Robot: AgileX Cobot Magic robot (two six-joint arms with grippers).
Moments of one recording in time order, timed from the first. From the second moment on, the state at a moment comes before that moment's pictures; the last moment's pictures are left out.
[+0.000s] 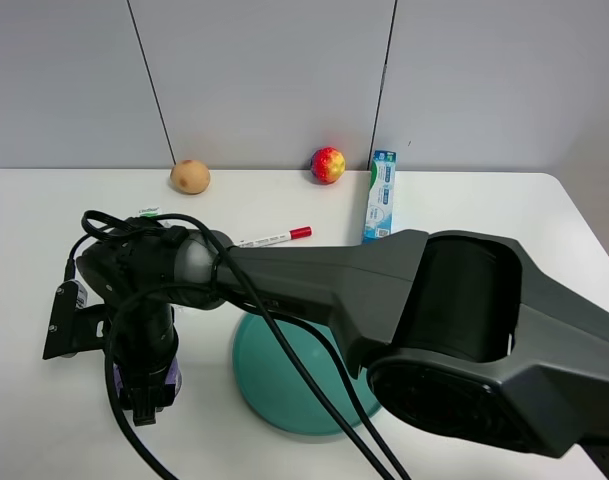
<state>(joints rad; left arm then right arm) 0.02 -0.01 -0.51 0.00 1.05 0.03 1.12 2.46 -2.01 0.13 1.01 -0.73</state>
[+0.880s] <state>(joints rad) 0.02 -0.01 -0.51 0.00 1.05 0.03 1.12 2.38 -2.01 0.10 1.05 -0.62</state>
